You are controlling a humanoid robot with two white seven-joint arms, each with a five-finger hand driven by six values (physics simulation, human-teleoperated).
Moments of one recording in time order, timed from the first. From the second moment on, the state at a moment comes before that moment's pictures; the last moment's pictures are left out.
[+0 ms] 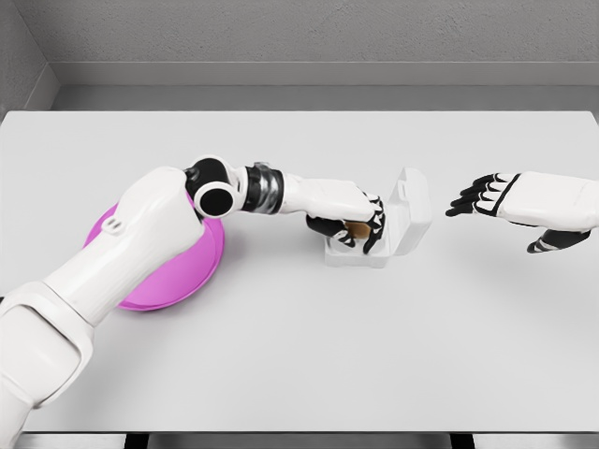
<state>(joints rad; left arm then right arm) -0.90 0.16 -0.93 -1.02 -0.38 -0.60 -0.60 -0.42 -1.09 0.42 -1.67 0.24 -0.61 0.61</state>
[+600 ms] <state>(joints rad) -0.90 0.18 -0.94 -1.03 -0.32 -0.61 -0.61 -0.42 -1.09 0.42 -1.67 0.24 -0.61 0.61</state>
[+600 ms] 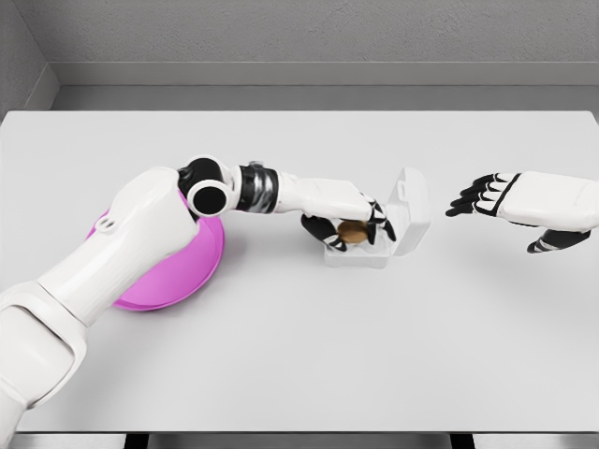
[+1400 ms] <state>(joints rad) -0.90 0.19 -0.94 -1.04 -0.25 -0.61 -0.62 -0.41 -1.09 0.40 -1.67 0.24 -0.61 0.61</state>
